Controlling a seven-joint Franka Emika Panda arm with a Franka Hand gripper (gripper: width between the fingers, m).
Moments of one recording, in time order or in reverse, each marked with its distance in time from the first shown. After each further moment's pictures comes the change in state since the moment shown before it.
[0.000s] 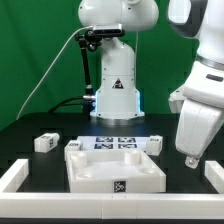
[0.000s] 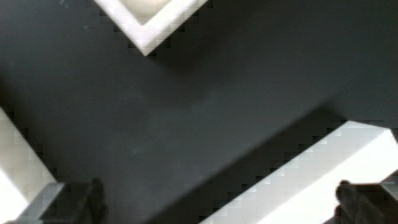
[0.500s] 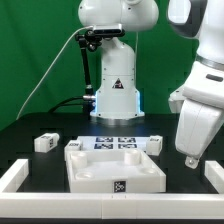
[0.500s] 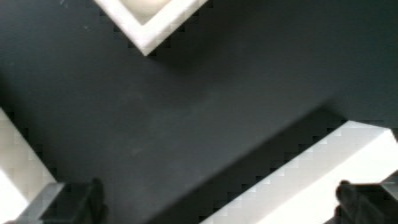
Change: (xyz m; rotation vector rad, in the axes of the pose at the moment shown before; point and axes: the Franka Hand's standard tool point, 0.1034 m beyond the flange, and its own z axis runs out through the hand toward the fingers) arm 0.000 0.000 0.000 0.000 0.001 0.001
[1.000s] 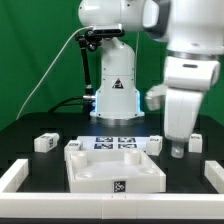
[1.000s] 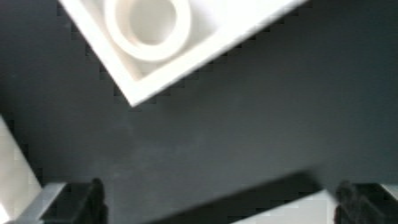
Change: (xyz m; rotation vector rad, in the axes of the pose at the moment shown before) arm -0.051 -0.012 0.002 -0.148 0.128 -0.281
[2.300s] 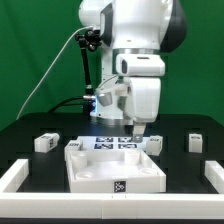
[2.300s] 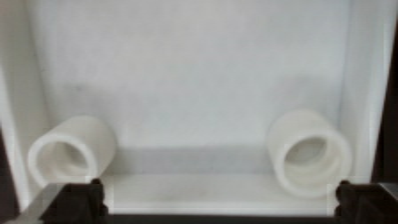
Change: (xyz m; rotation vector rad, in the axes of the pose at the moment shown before) arm -0.085 -0.047 0.018 -0.141 0.036 -0.416
